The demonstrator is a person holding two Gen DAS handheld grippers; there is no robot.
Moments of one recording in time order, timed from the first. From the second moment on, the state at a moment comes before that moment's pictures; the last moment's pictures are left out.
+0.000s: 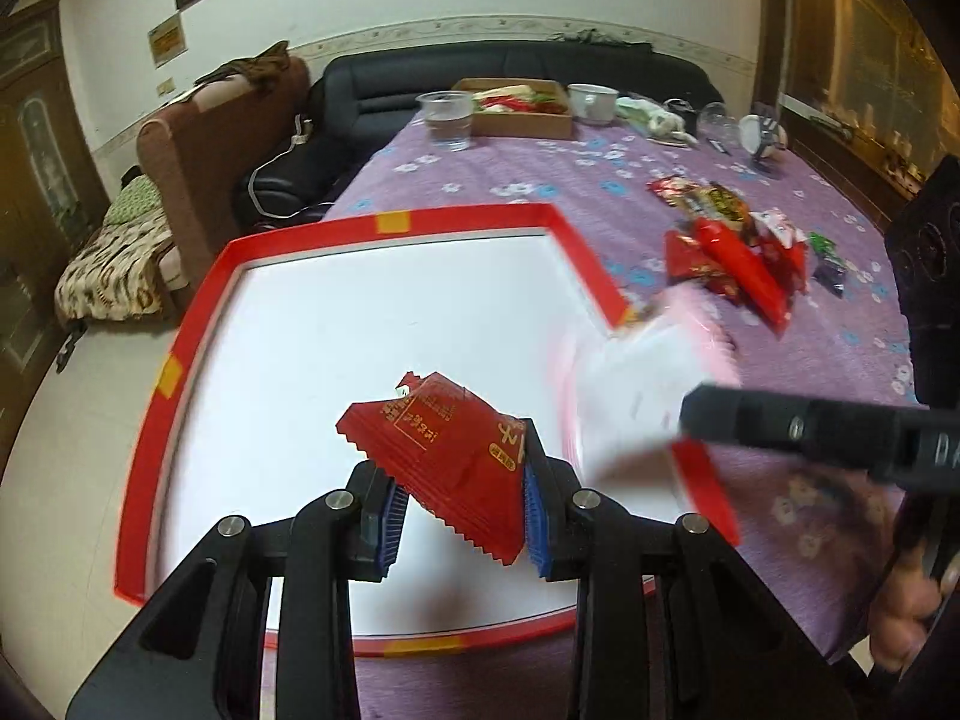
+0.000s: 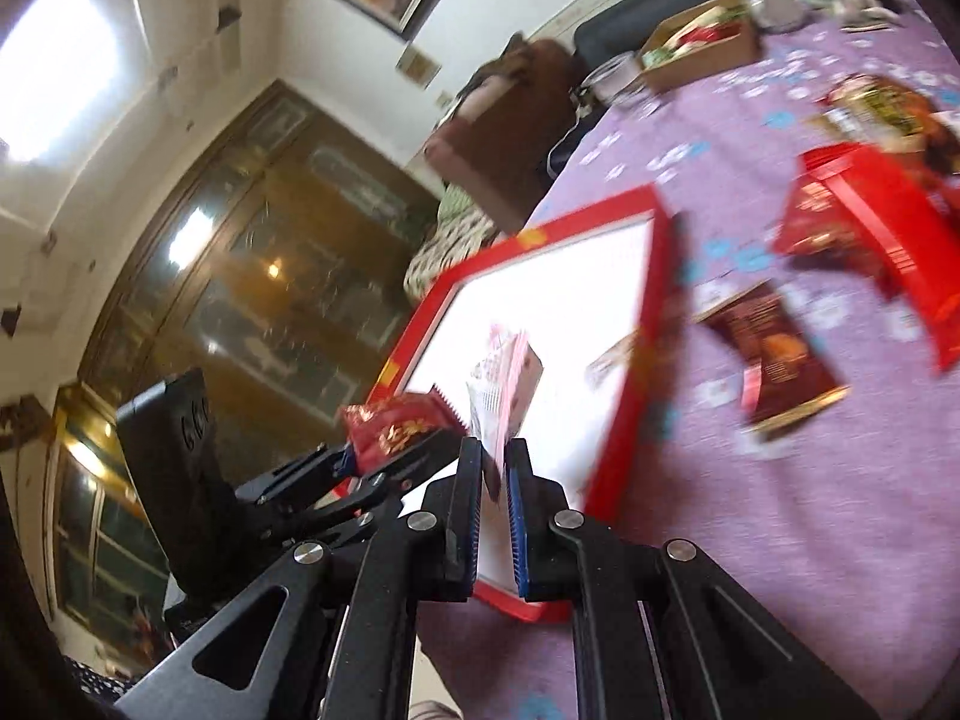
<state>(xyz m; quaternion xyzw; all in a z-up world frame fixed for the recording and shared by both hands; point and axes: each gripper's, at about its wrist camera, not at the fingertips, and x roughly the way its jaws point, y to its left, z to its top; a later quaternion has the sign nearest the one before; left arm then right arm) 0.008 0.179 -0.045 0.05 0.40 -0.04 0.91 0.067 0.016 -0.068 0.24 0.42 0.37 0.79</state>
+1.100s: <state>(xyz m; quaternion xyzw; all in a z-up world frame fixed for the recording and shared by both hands) 0.006 0.117 -0.003 0.17 0.31 0.05 0.94 0.060 -0.104 -0.038 0.25 0.36 0.25 0.86</state>
